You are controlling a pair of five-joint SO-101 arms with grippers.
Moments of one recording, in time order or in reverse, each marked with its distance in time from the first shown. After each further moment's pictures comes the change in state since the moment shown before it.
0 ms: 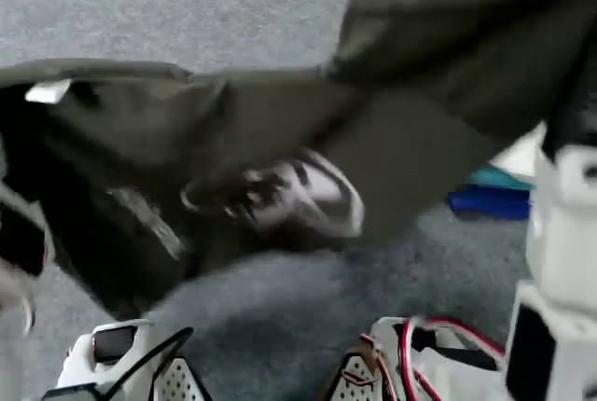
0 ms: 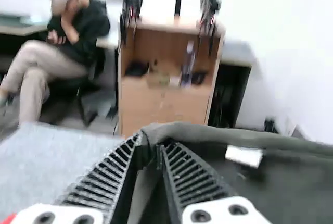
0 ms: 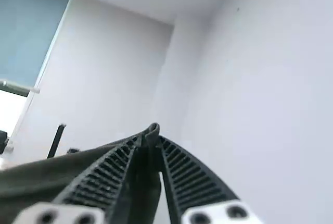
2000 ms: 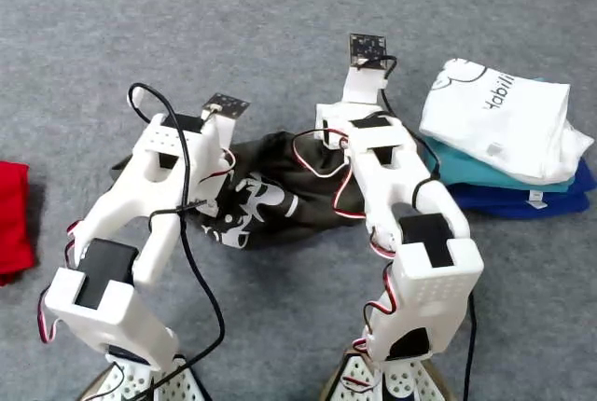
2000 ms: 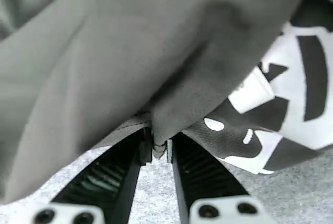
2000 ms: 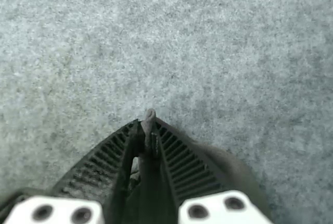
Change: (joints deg) left arm 23.1 41.5 74.0 -29.0 -11.9; right arm -11.3 43.9 94.9 -44.7 -25.4
